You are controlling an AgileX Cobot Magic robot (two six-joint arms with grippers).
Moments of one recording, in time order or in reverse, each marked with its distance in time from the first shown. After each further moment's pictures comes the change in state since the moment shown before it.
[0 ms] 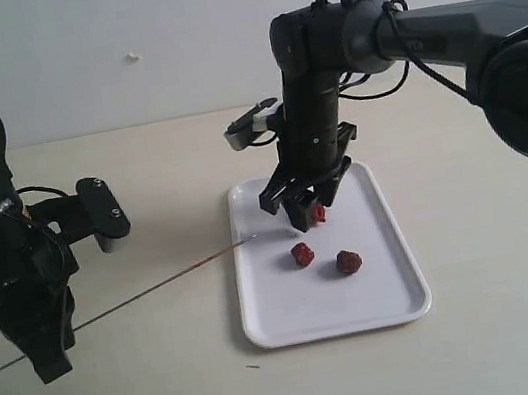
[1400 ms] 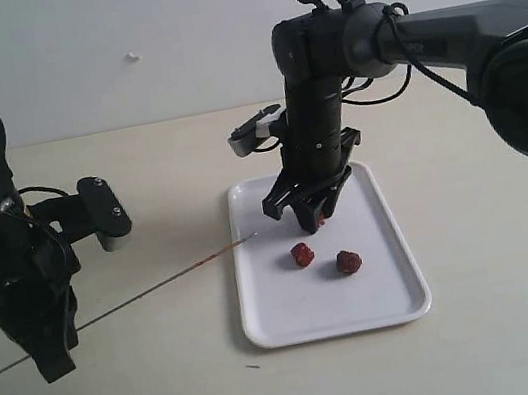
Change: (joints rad) left arm 0.000 0.000 0.000 -0.017 -0.002 0.000; right arm 0.000 -0.002 0.023 -0.004 0.000 0.006
